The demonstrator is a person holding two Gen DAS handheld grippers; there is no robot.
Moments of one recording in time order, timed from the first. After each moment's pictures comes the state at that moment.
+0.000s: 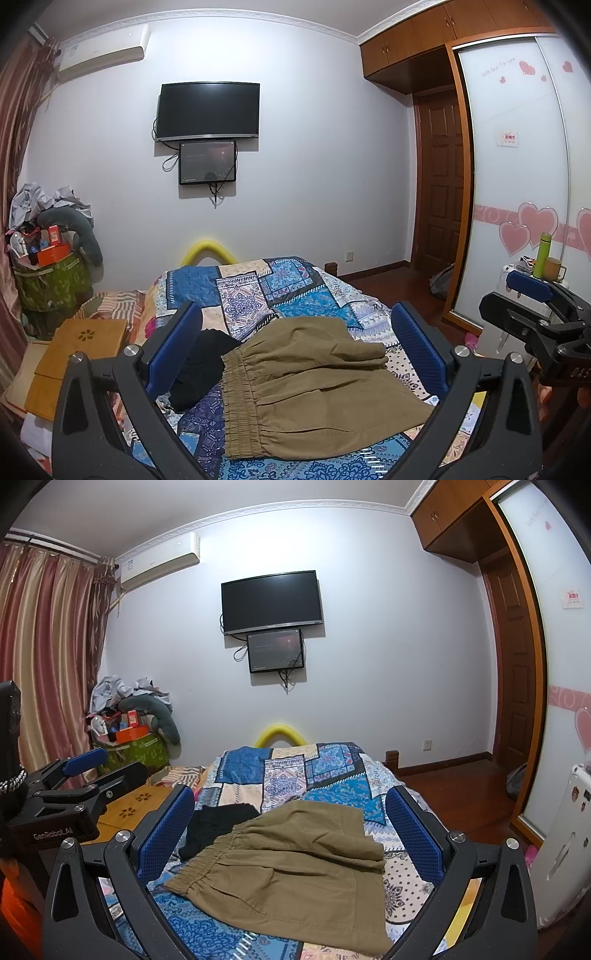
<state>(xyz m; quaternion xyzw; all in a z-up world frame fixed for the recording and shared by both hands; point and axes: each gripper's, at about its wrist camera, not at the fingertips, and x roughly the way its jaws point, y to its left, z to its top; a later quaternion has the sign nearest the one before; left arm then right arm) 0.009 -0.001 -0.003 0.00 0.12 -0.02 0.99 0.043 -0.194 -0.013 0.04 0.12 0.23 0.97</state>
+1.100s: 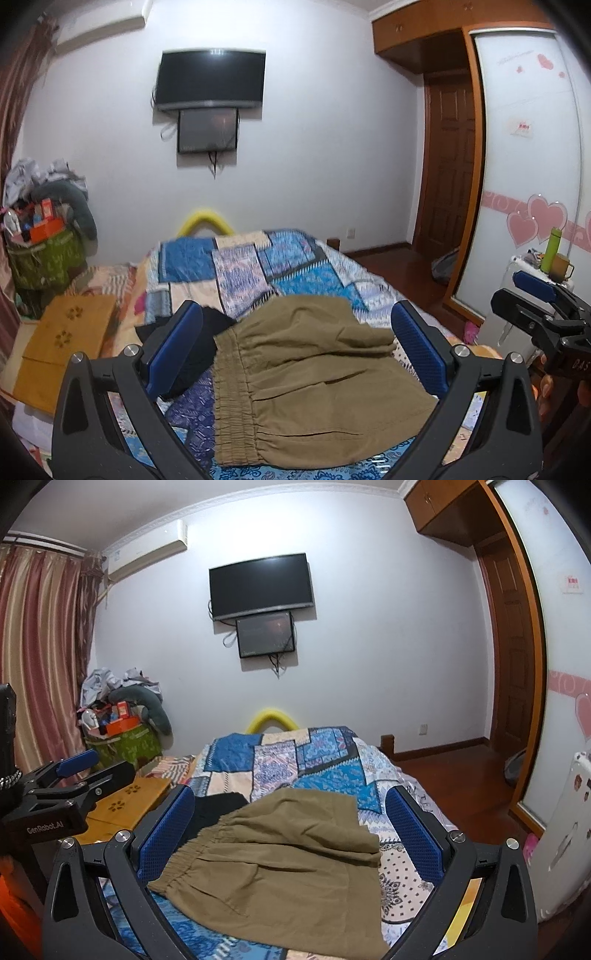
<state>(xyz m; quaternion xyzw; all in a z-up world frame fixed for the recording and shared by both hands) 0.076 0.014 -0.043 -0.02 0.19 -0.02 0.98 0.094 -0.201 -0.042 0.04 0.16 0.21 0.96</state>
